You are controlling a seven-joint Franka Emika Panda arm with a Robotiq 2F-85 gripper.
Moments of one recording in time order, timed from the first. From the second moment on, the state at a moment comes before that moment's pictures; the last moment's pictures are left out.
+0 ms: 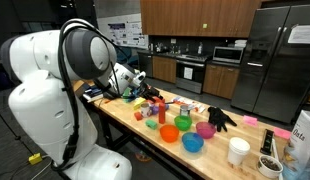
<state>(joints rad) 0.14 -0.18 0.26 -2.37 -0.97 2.07 1.14</state>
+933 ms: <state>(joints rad) 0.14 -0.17 0.25 -2.37 -1.04 2.16 1.12</state>
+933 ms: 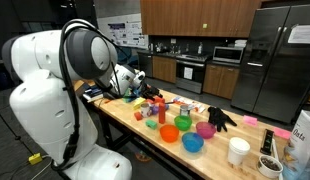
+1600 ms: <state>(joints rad) 0.13 -0.16 0.17 -2.39 -1.26 2.51 1.16</state>
